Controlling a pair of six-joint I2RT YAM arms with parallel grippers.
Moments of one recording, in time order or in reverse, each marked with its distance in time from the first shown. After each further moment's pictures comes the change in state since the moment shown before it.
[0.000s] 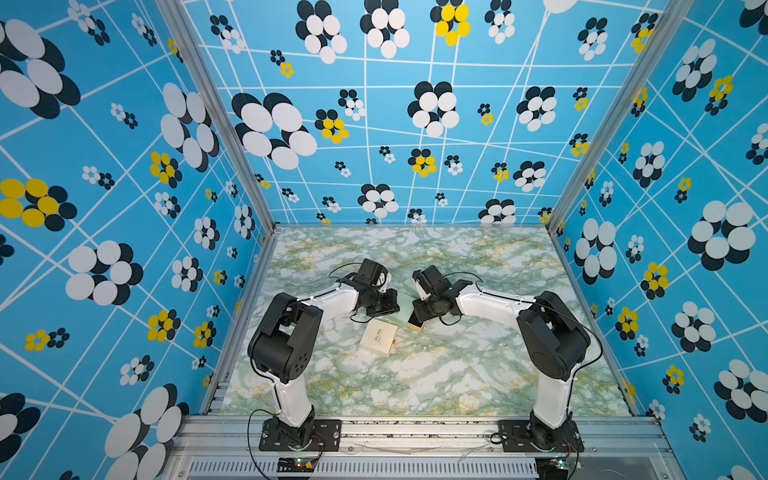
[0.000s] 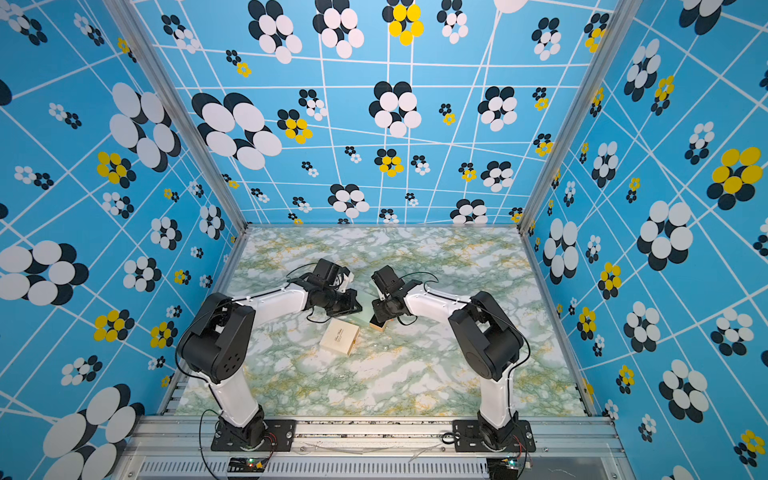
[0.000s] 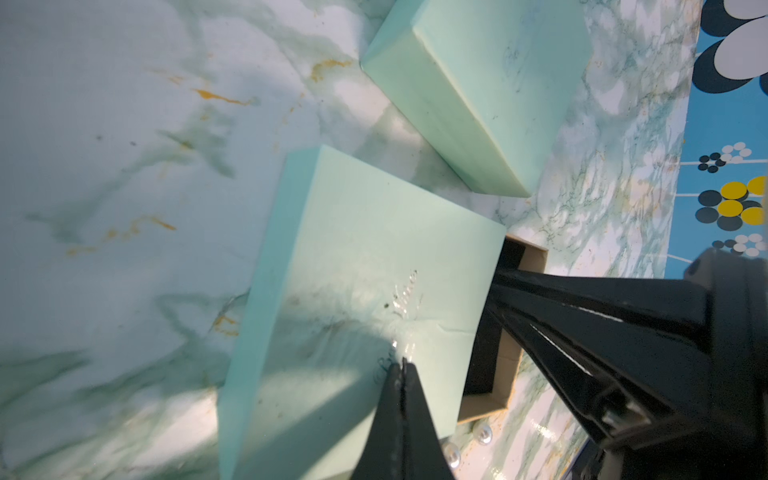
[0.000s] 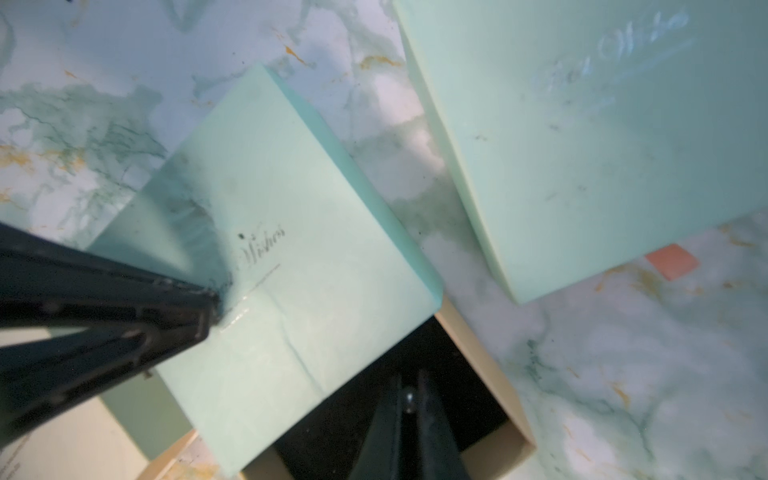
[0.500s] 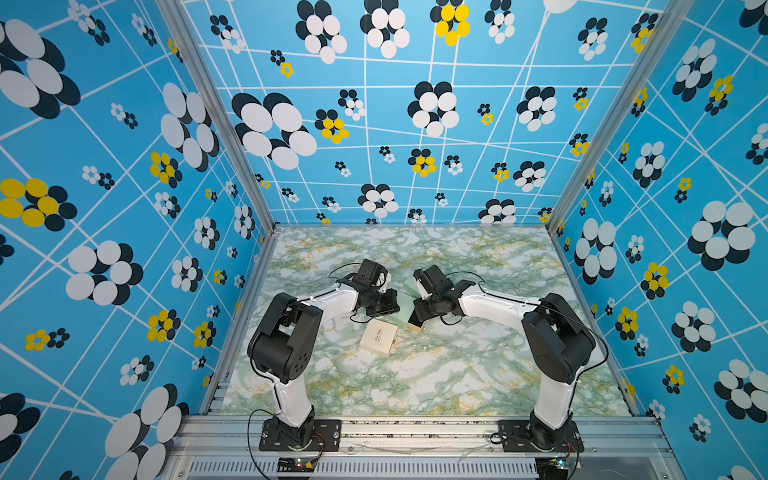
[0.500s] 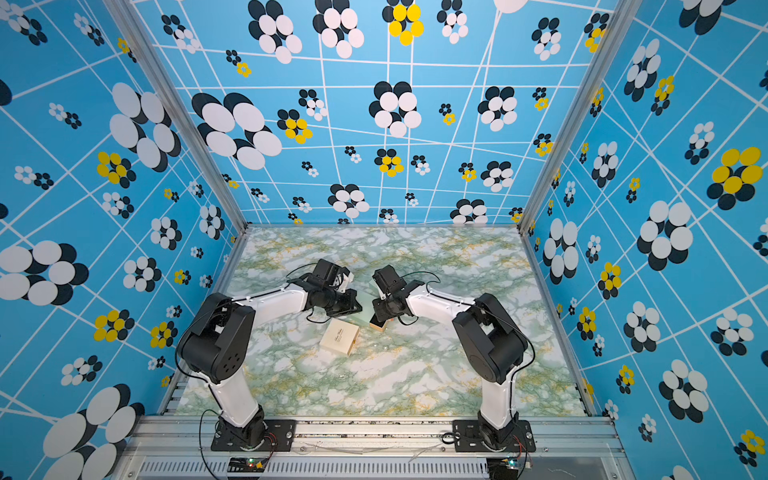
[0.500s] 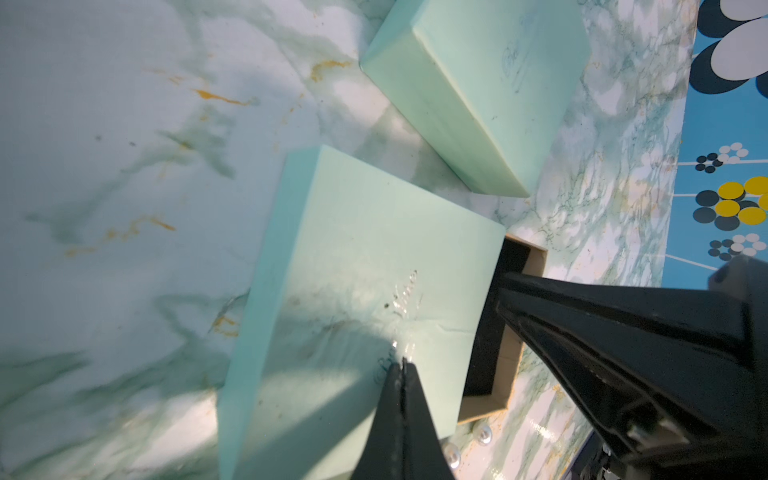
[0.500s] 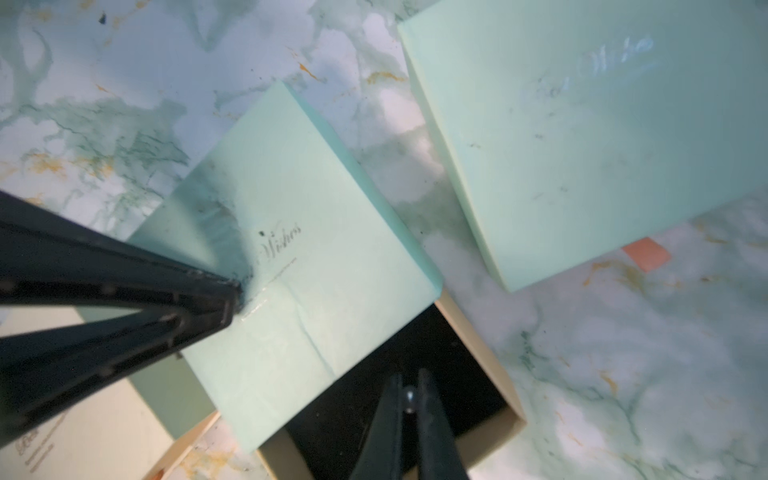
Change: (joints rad) left arm 0.003 -0.001 -0.006 0.009 0.004 -0.001; right arm 0.000 -0.039 -0.024 0.013 0.000 0.007
